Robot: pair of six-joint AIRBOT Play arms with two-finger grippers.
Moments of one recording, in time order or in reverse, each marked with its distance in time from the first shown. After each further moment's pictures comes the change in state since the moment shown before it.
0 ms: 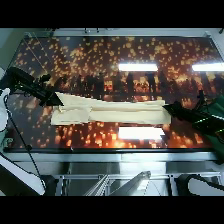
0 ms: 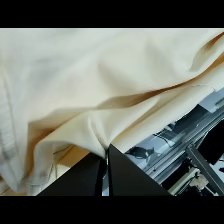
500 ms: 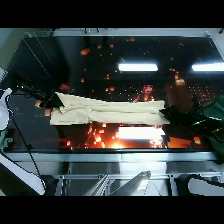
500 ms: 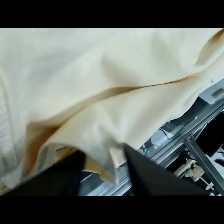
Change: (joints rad) left arm -0.001 -0.018 0.007 0.006 0.036 -0.016; right arm 0.002 -0.058 -0.002 -0.064 0.060 0.024
